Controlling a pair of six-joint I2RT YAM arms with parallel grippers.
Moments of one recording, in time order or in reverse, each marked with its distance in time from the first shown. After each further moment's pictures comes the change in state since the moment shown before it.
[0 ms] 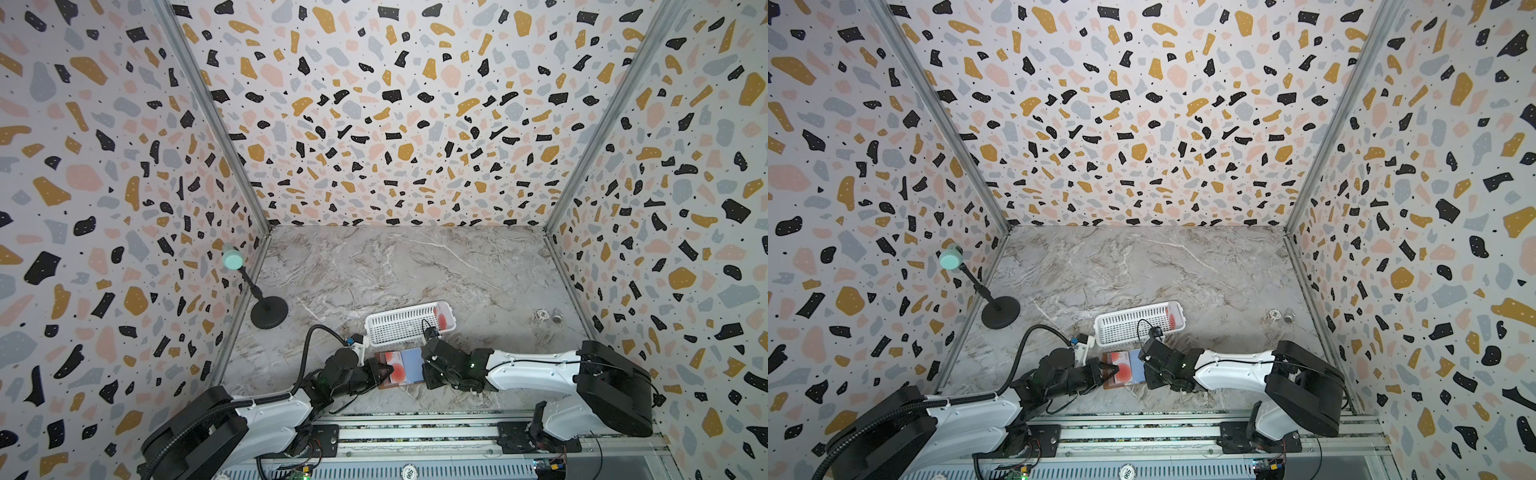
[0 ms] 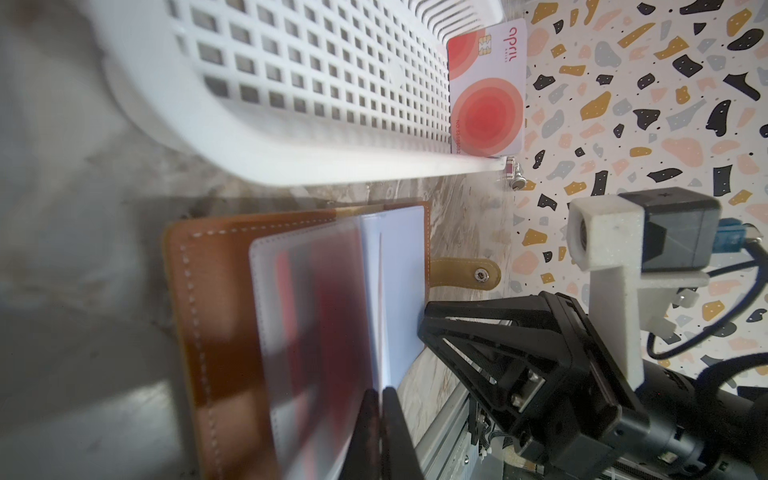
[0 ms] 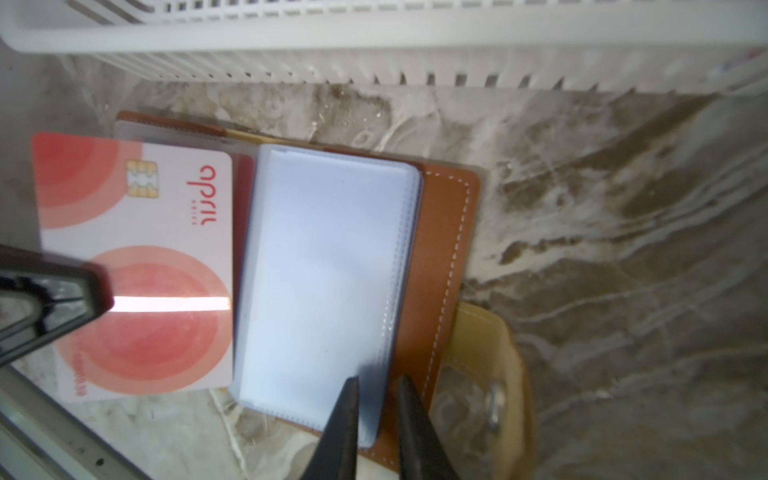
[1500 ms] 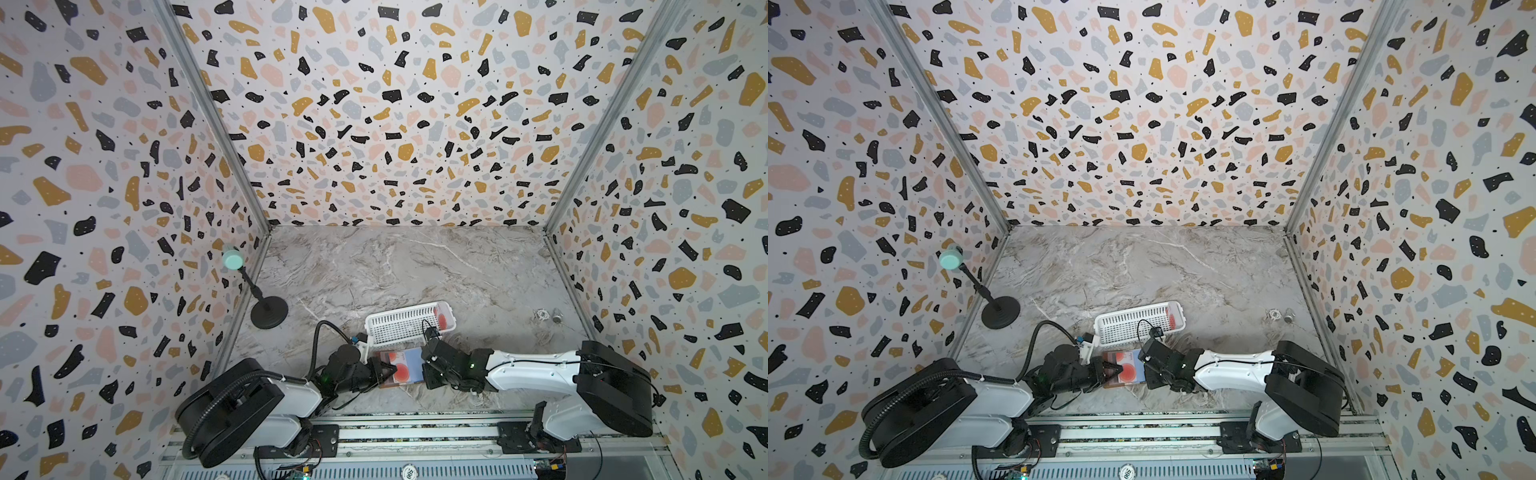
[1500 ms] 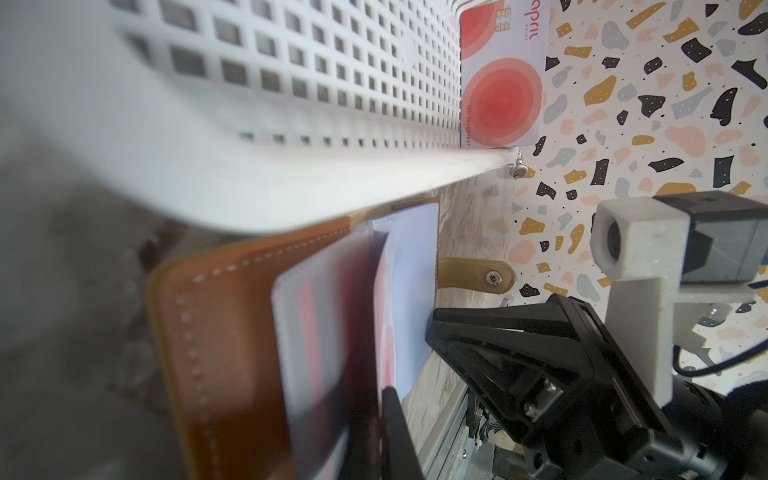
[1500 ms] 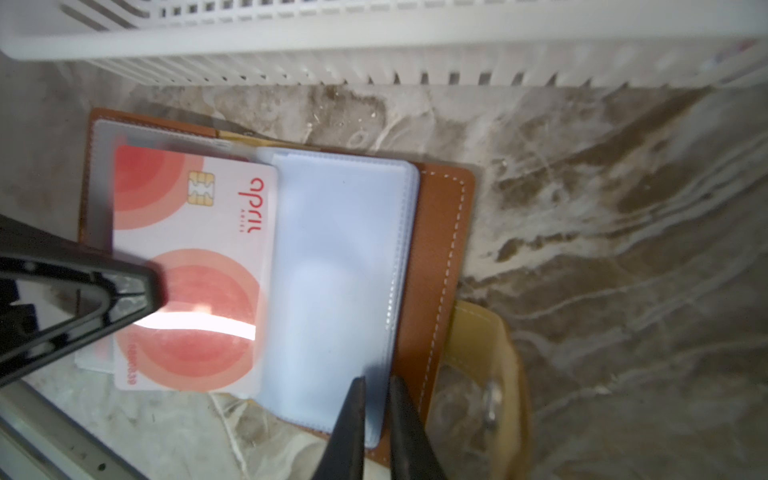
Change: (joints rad) left arm 0.045 0.232 0.012 0.204 0.087 0.019; right arm 0.004 0.000 0.000 -0.001 0.008 0.019
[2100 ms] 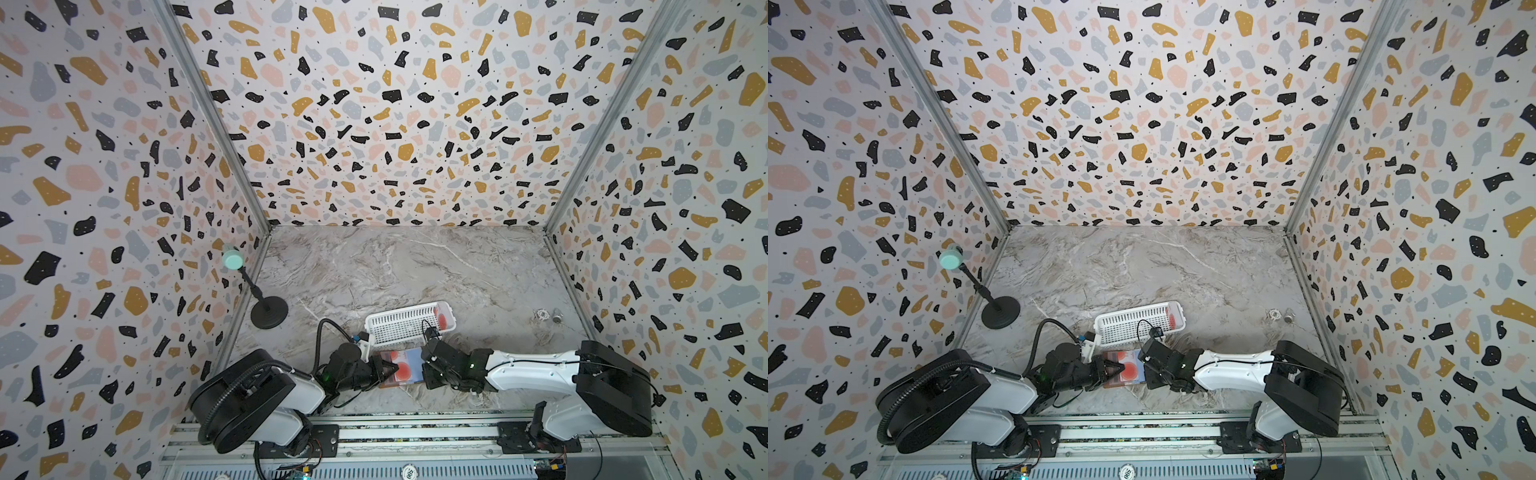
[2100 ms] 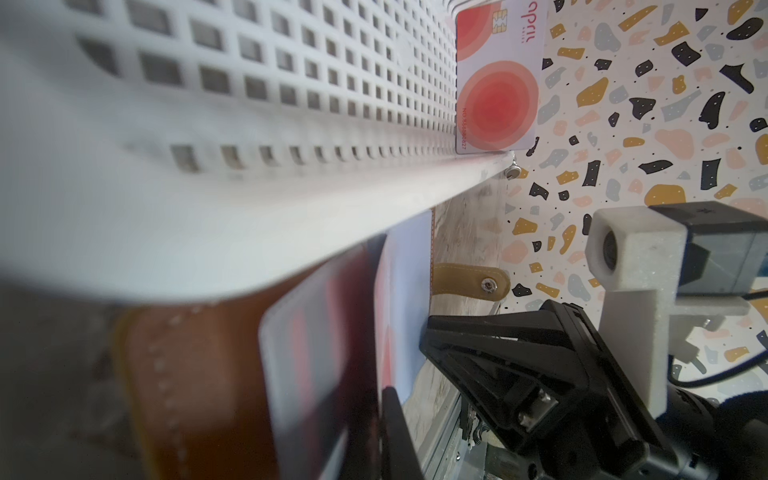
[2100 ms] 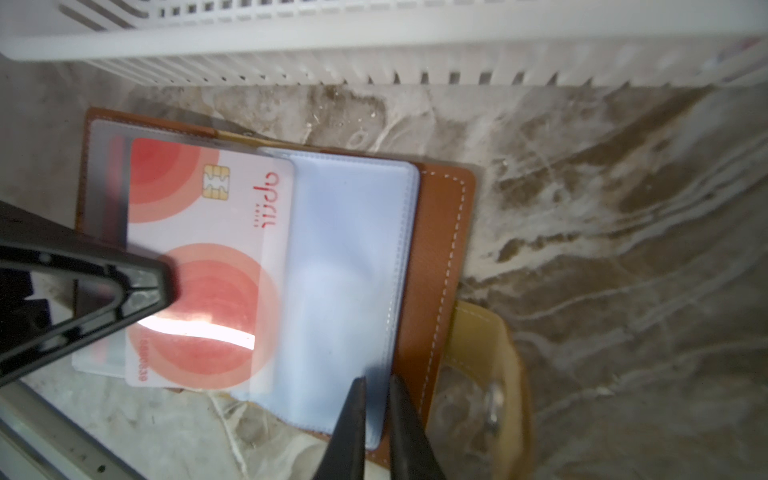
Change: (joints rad) left arm 0.006 0.080 0.004 0.095 0.033 -0.017; right arm 0.001 0.004 0.000 0.002 0.000 0.003
